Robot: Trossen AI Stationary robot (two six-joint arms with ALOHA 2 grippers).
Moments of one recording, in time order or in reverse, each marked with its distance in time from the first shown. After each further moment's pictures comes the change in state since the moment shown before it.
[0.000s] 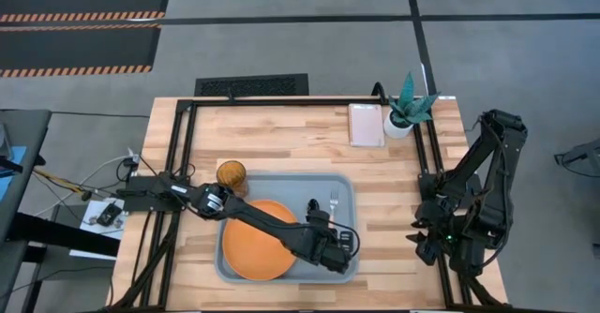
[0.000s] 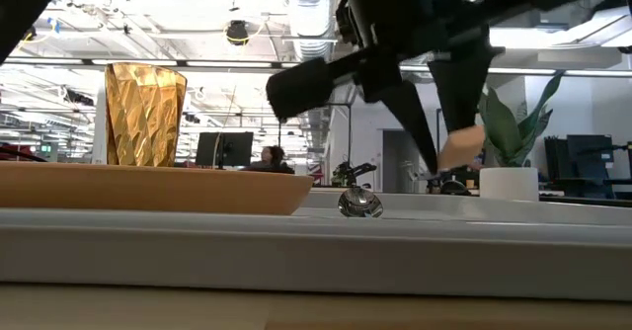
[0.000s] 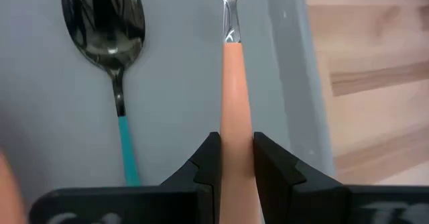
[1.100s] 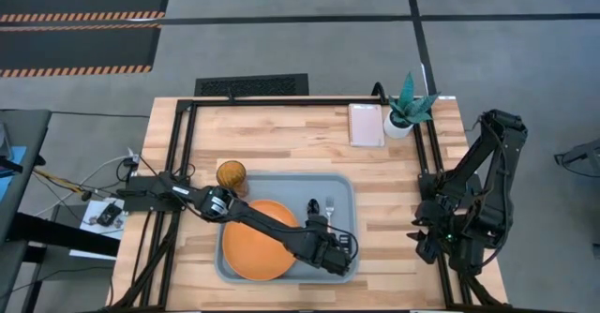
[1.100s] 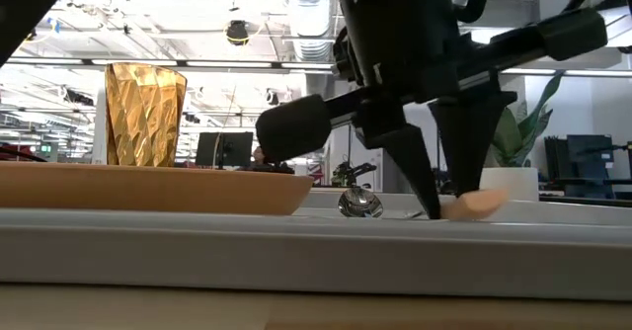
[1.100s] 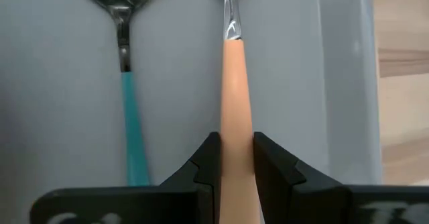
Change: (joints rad) left arm -0.006 0.053 -0.002 0.027 0.074 -0.083; right arm 0.000 0.000 0.000 -0.030 0.000 -0.017
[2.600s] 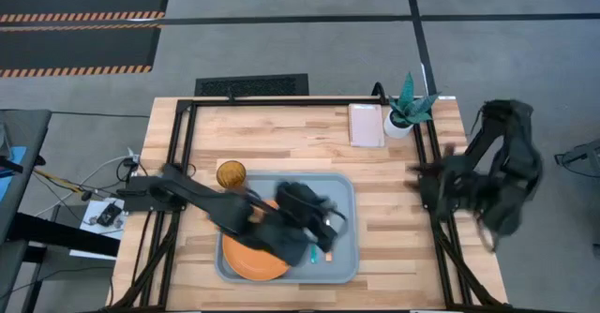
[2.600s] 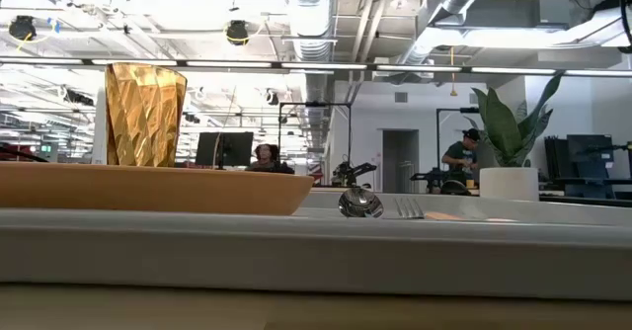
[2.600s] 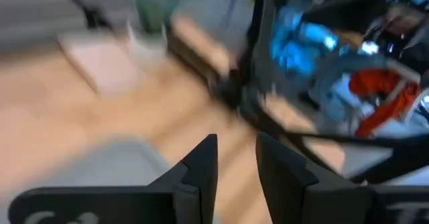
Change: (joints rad) left arm -0.069 -0.478 0.035 0.070 -0.413 0.858; right arm -0.068 -0.207 0.219 -0.017 0.661 -0.528
